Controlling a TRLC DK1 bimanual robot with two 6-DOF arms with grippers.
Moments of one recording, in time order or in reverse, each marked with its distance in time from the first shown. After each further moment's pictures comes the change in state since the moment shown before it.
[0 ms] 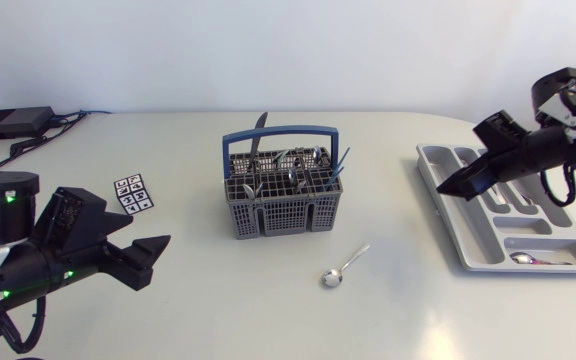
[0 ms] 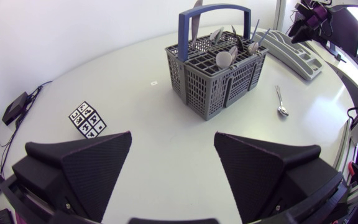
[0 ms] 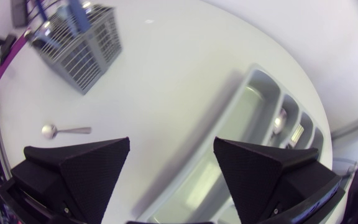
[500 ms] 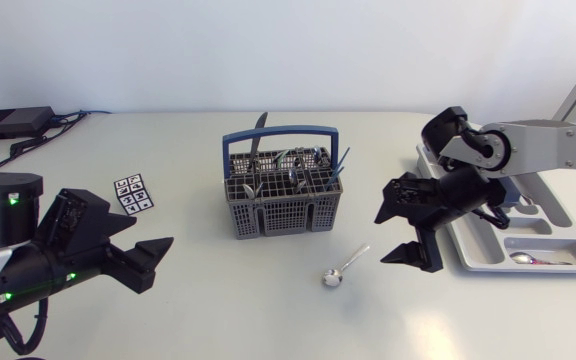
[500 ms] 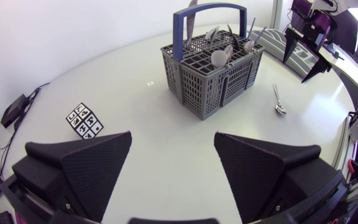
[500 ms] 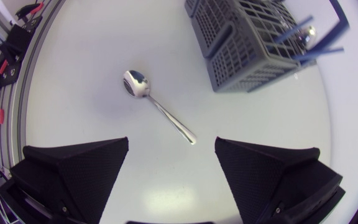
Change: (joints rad) left arm -0.022 0.000 -0.003 0.001 -0.004 0.000; right arm 0.427 -0.067 -0.182 -0.097 0.050 -0.527
